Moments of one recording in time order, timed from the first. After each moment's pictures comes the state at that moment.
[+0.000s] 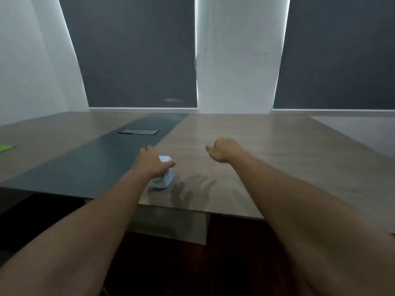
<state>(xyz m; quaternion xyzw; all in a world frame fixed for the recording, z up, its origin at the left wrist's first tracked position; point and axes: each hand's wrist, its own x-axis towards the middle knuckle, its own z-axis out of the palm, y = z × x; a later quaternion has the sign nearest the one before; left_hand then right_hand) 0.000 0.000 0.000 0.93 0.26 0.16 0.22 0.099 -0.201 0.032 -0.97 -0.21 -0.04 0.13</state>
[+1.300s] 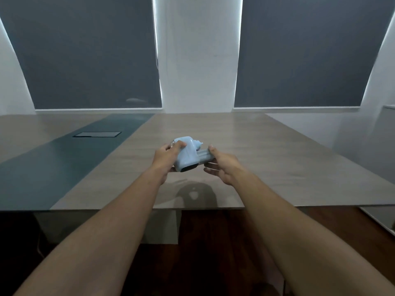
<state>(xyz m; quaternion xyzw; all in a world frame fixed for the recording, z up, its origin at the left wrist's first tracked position) 0.029 -0.140 0.005 0.69 0.12 0.15 0.69 0.068 -0.301 -0.011 -0.61 0.01 0.11 0.79</state>
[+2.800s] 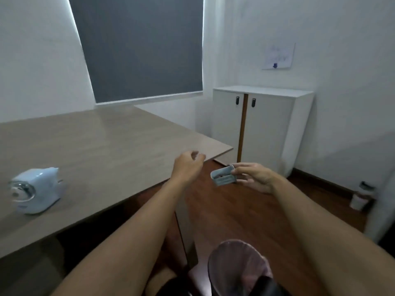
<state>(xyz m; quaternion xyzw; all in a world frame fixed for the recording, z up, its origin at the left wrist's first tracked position) -0.019 -0.498 -0.028 0.83 -0.23 -0.01 0.51 -0.110 -0.696 -0.056 -0.62 0.15 -0.07 0.77</state>
